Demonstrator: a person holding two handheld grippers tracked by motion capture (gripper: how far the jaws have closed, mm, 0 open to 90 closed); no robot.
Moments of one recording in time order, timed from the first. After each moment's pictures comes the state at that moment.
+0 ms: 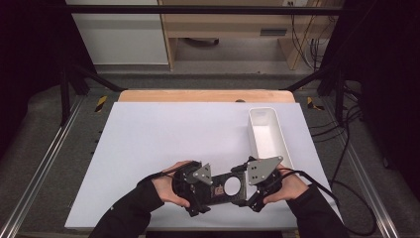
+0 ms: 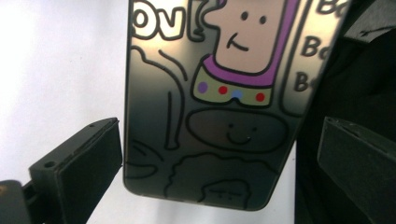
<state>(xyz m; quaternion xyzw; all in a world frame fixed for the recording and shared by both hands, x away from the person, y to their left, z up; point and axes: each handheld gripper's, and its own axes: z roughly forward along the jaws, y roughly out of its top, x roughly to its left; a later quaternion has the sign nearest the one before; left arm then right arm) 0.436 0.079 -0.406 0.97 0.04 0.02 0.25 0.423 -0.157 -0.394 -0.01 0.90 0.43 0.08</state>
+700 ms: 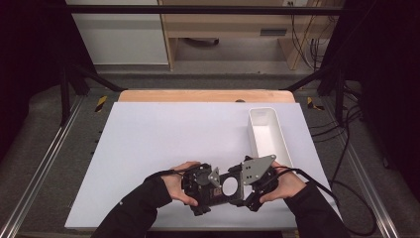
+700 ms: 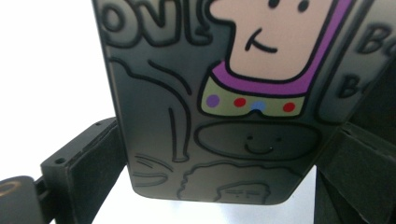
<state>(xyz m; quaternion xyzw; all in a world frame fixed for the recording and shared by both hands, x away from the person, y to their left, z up) 0.442 0.057 -0.417 0.99 0.01 0.02 0.16 0.424 -0.147 -0.389 -0.02 0.91 0.41 0.08</state>
